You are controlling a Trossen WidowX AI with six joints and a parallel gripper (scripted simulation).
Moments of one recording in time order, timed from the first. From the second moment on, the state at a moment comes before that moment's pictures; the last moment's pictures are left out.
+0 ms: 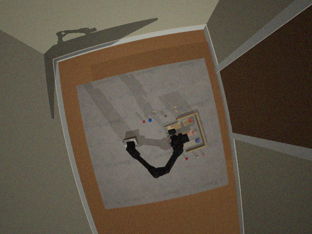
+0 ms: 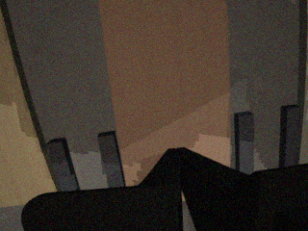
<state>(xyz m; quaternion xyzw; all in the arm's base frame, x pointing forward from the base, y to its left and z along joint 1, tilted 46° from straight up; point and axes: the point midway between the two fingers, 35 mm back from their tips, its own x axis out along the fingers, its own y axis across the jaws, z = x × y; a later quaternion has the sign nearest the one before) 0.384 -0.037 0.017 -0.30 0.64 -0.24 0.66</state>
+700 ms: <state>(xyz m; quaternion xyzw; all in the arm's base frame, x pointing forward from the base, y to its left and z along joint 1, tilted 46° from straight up) 0.384 -0.037 0.016 -0.30 0.64 -0.24 0.66</state>
